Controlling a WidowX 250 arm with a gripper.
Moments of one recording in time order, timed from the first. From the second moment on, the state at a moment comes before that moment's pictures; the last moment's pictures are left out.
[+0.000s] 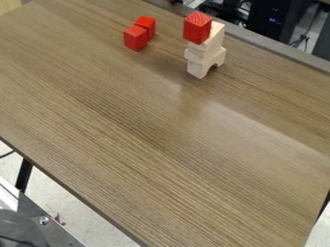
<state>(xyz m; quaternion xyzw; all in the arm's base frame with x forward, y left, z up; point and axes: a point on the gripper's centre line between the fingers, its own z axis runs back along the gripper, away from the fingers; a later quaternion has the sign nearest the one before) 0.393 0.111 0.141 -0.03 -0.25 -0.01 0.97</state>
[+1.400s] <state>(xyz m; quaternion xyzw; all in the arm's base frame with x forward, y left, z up) 0.375 0.043 0.149 0.00 -0.24 -0.05 0.97</state>
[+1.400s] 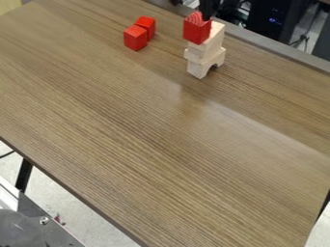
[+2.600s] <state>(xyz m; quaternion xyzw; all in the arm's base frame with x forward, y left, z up) 0.397 0.037 0.111 -0.01 -0.24 -0.04 0.97</state>
